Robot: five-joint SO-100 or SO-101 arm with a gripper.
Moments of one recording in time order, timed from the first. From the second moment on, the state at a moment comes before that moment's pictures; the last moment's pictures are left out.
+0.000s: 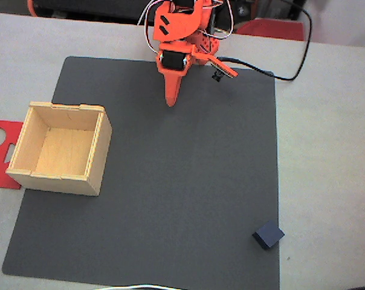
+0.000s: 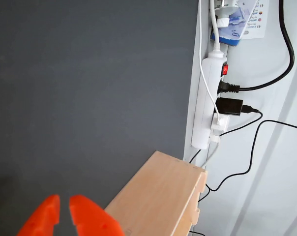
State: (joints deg) arm 4.4 190.5 173.0 68.2 -2.5
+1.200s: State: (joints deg) arm 4.4 98.2 96.9 63.5 -17.5
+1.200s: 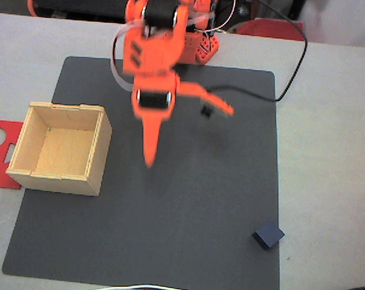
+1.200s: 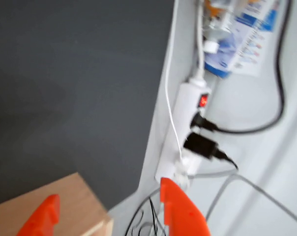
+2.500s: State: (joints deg) arm -18.5 30.1 7.6 89.6 -31.4
